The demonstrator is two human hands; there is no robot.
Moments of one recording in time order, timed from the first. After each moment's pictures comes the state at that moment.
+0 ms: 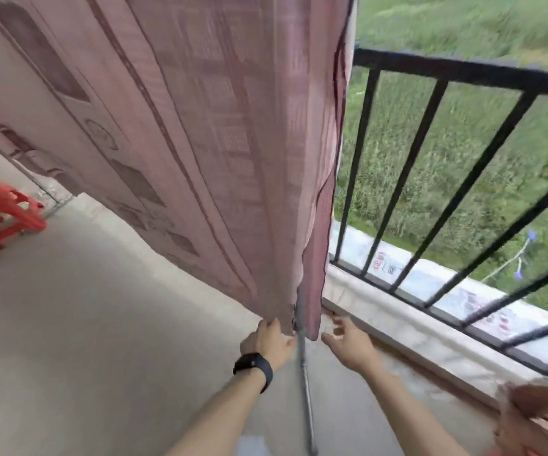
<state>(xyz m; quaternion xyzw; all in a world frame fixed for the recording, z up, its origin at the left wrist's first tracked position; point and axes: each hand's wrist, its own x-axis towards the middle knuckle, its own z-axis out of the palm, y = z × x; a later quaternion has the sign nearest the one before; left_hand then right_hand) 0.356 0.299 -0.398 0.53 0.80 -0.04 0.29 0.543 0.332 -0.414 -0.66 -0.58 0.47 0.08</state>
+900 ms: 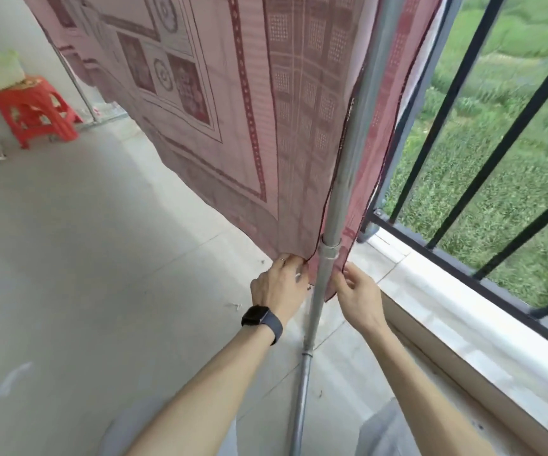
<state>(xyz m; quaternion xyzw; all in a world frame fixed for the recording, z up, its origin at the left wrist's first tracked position) 0.353 0.331 -0.731 0.50 0.82 0.27 0.06 0.501 0.384 -0.740 -0.51 -0.66 0.45 0.32</state>
